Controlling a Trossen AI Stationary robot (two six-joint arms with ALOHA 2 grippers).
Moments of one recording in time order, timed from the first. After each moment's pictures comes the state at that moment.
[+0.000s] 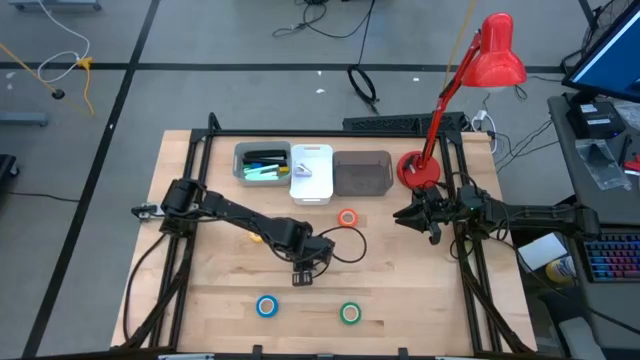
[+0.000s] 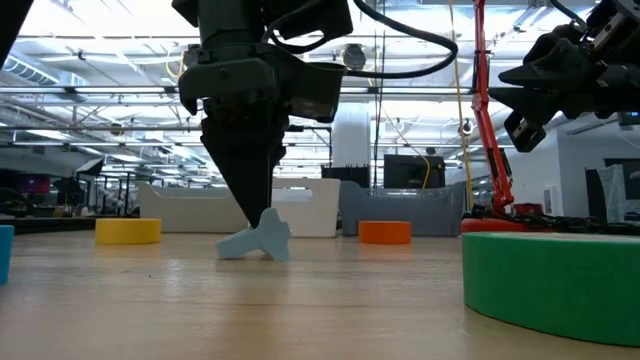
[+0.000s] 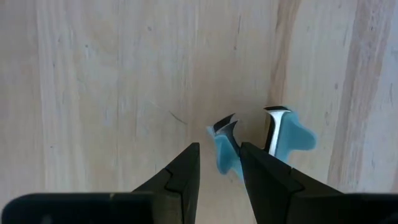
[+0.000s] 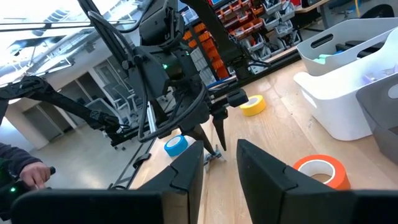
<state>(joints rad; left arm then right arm) -0.22 2.00 1.41 -0.75 0.01 -0.29 -0.14 0.33 0.02 0.31 -0.30 0.50</state>
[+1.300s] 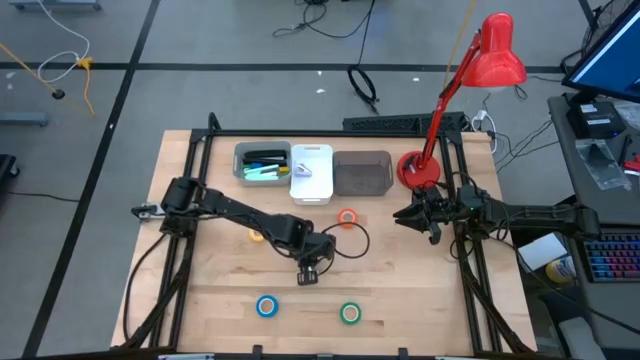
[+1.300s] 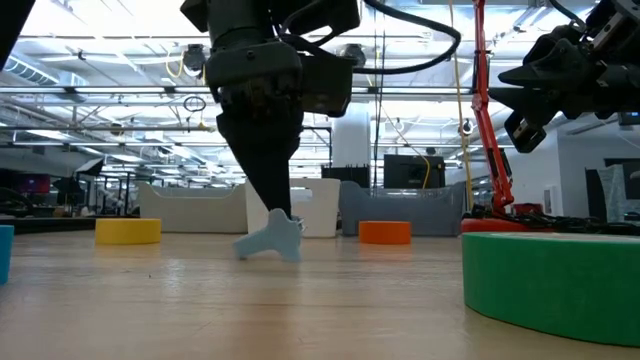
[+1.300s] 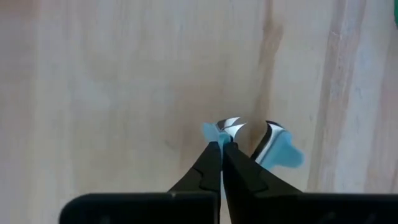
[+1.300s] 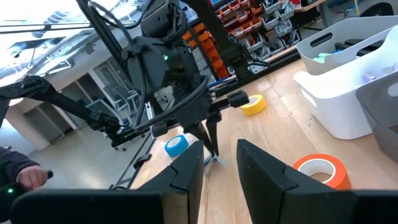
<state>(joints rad) -0.20 1.99 1.41 -0.68 0.05 -0.31 -0.14 0.34 0.02 0.31 -0.29 0.50</state>
